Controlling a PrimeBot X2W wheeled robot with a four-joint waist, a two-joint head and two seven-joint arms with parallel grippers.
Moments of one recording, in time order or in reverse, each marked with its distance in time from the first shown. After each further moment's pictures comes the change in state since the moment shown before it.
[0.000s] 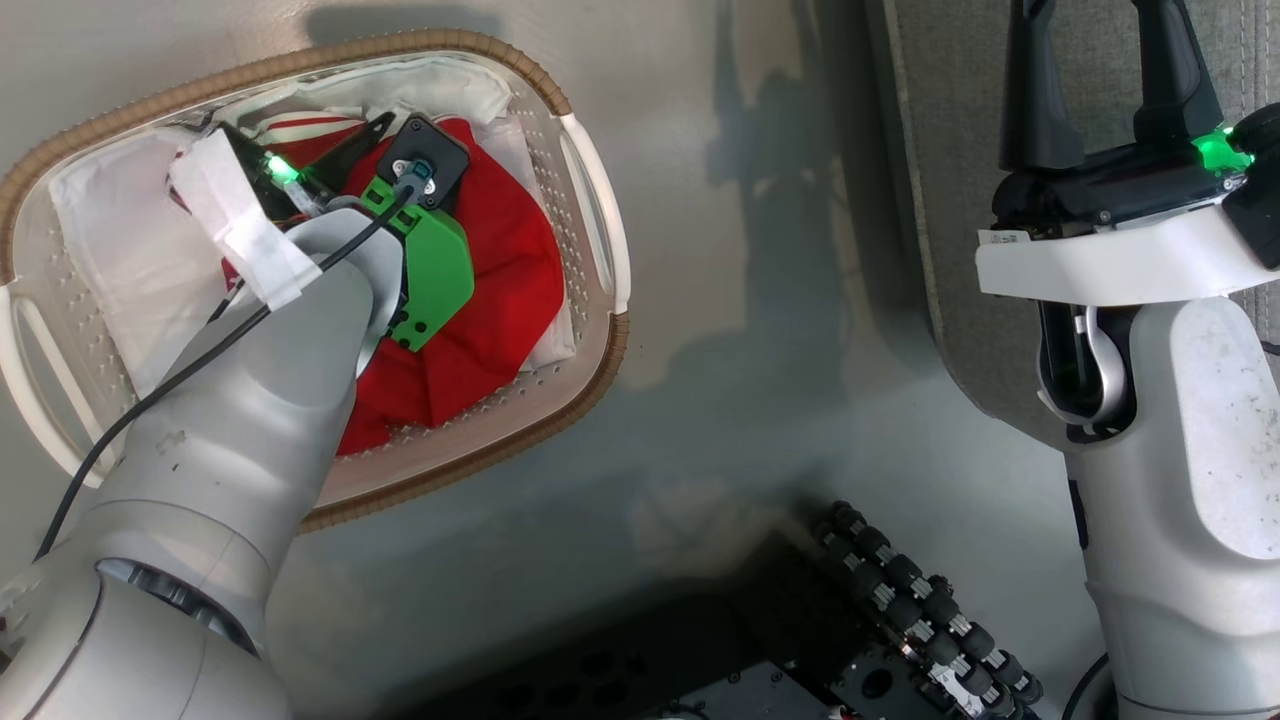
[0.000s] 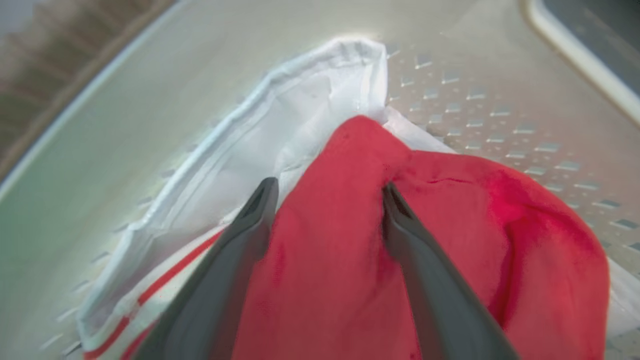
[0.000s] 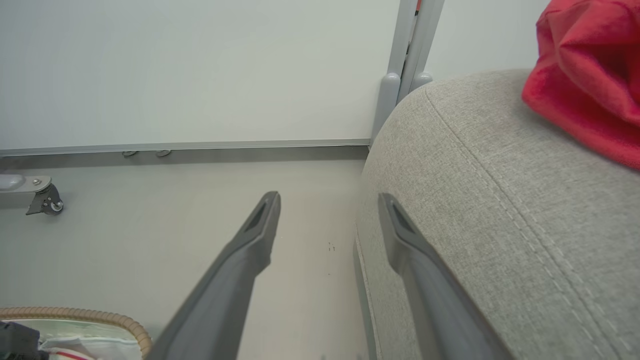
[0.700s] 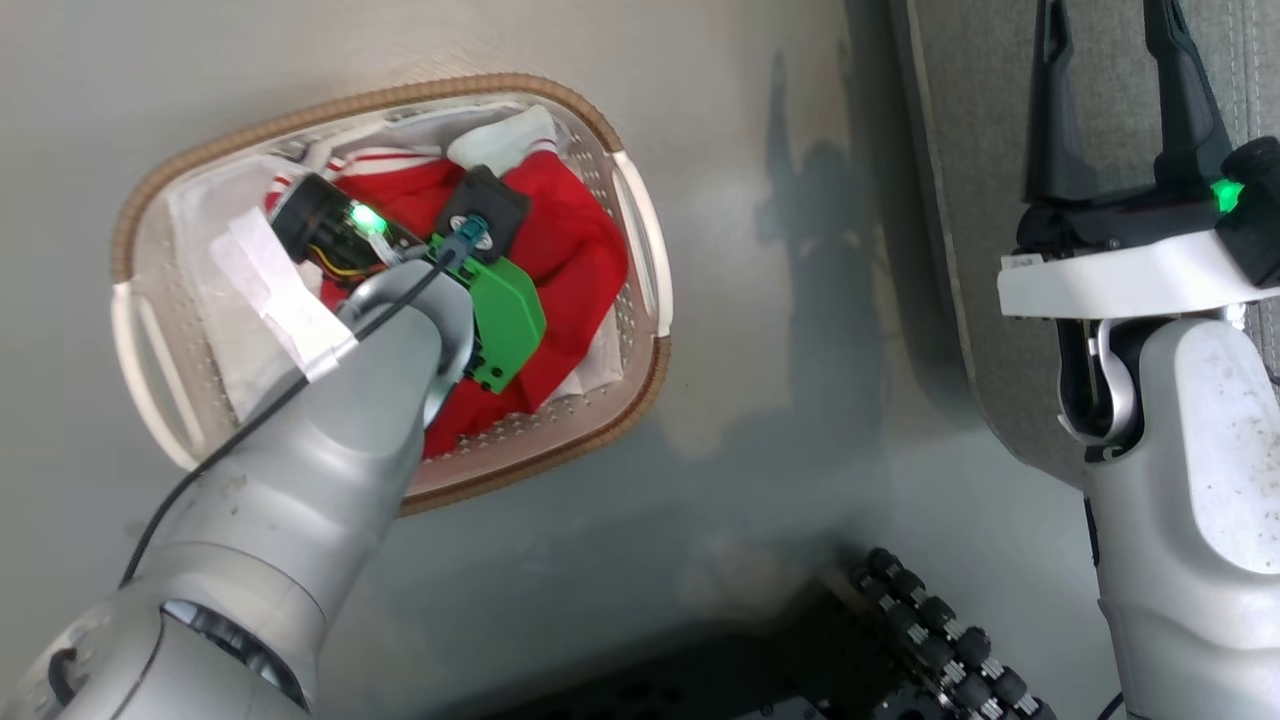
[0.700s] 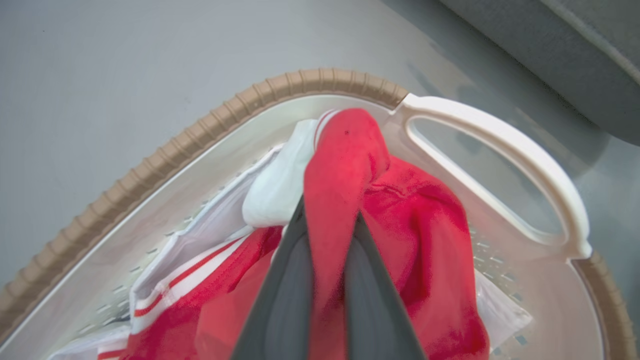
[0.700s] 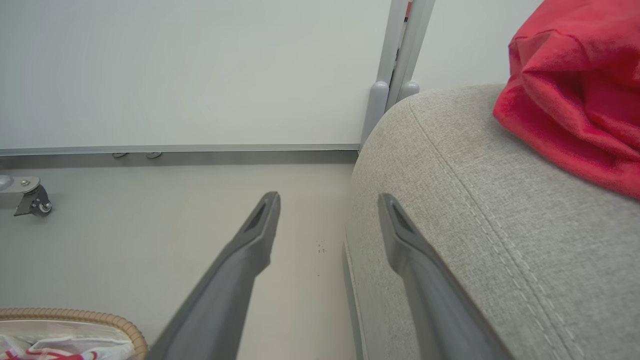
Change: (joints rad) left arm 0.086 -0.044 -0.006 -0.082 -0.103 -0.022 -0.119; right arm 0.044 0.001 -0.066 0.061 -0.071 0.000 0.000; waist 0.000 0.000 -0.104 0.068
